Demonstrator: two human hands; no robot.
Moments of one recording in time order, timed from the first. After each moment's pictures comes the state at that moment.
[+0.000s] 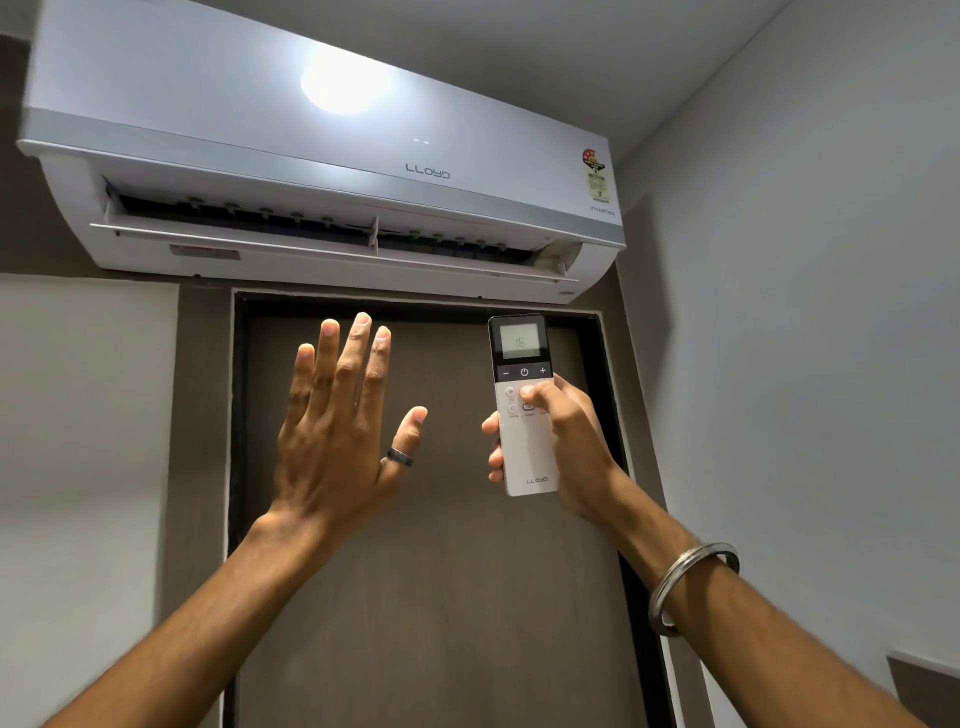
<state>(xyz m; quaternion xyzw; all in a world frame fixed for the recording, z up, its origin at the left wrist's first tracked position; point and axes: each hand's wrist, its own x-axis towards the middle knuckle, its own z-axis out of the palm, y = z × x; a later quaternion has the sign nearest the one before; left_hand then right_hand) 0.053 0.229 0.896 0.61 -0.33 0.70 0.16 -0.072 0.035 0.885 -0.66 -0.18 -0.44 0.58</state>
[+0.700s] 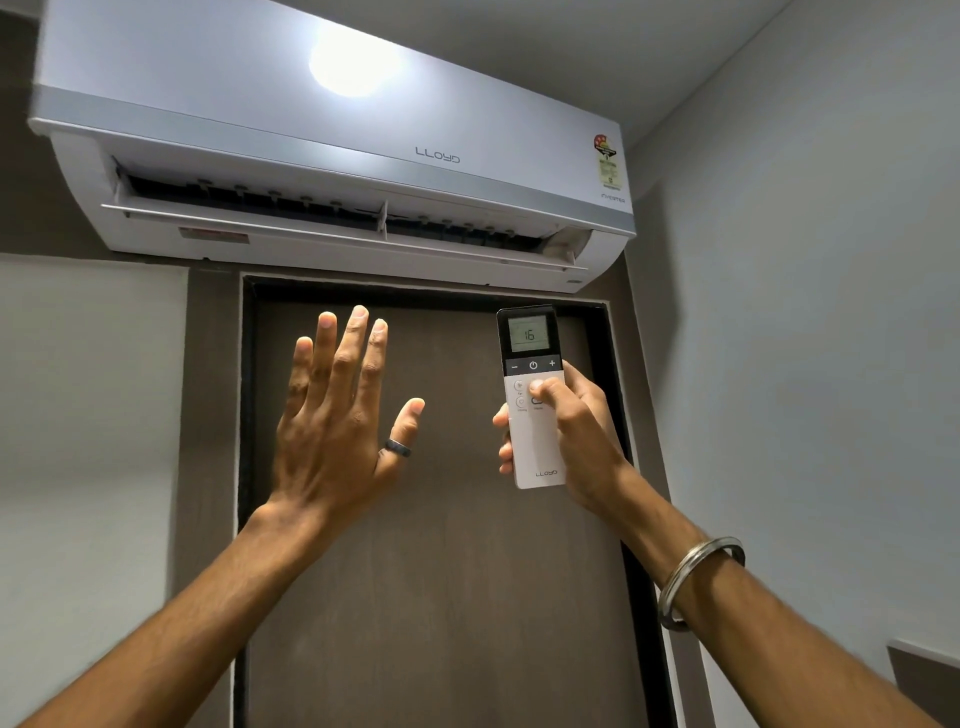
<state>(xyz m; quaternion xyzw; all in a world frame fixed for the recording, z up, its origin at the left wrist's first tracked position) 0.057 0.239 0.889 0.62 -0.33 0.69 0.16 -0.072 0.038 0.877 -0.66 -0.17 -0.47 0.56</state>
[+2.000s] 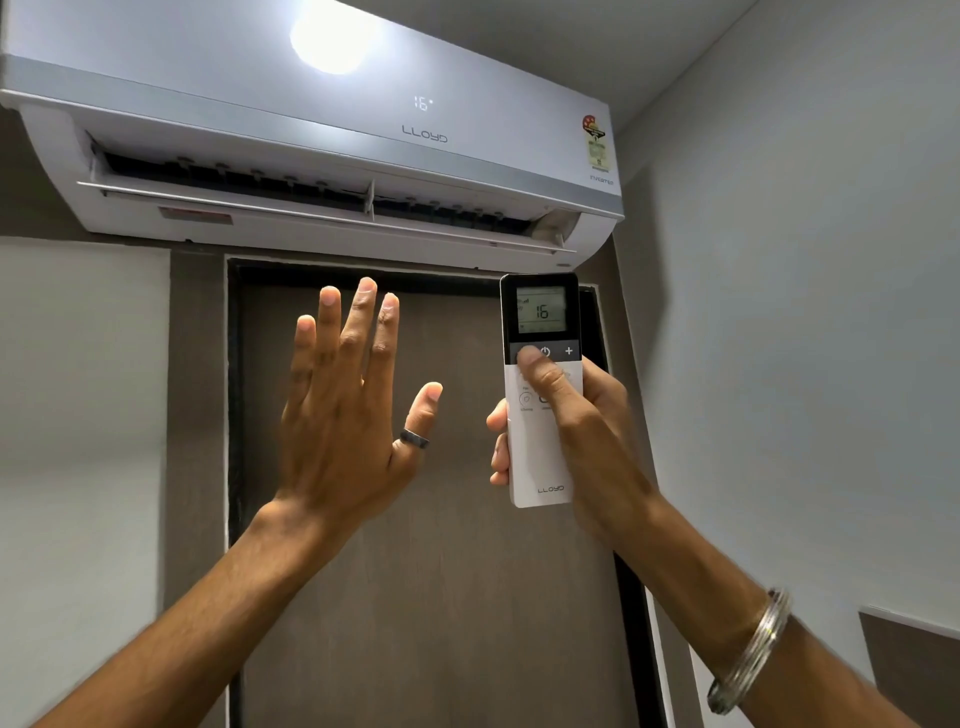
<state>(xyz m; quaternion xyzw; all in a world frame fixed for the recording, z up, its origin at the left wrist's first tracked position) 0.016 0.238 0.875 0.61 -0.35 0.68 0.20 -0.126 0.088 0.854 -0.65 -0.18 -0.52 0.52</state>
